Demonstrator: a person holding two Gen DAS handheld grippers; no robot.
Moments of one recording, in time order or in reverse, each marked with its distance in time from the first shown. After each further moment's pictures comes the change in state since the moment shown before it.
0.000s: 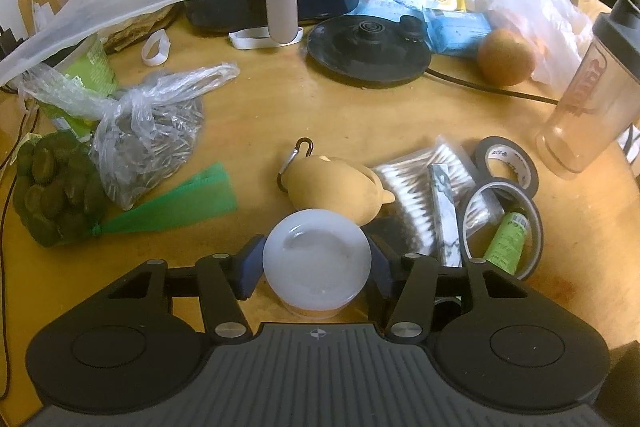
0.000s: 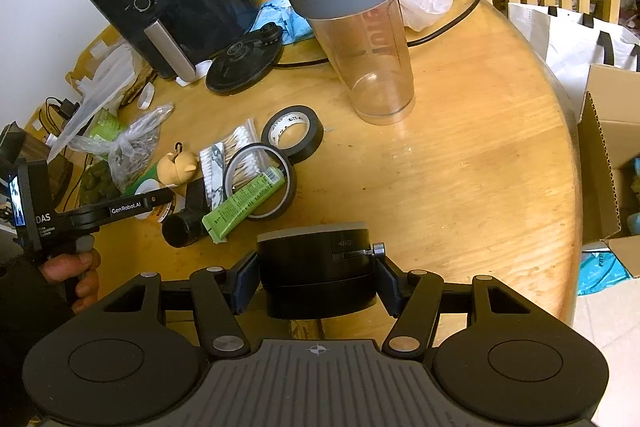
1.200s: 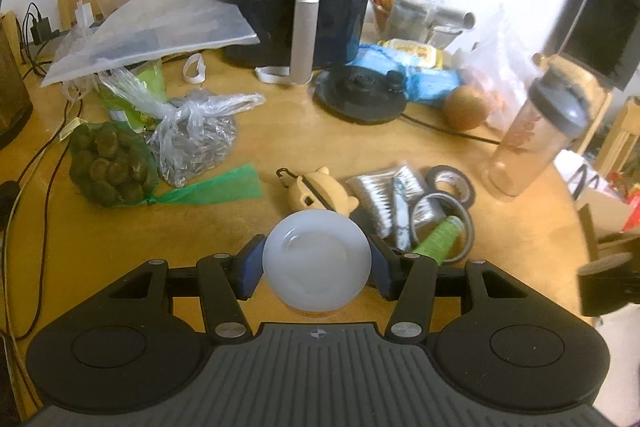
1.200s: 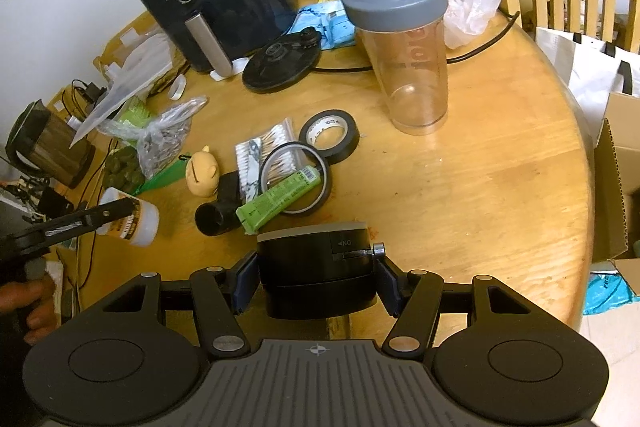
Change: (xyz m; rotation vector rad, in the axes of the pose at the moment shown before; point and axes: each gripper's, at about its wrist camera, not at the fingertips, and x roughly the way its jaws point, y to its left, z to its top) left arm -0.112 0.022 -0.032 -0.114 -0.106 -0.073; right arm -0.017 0.026 -0.007 -0.049 -0.036 0.025
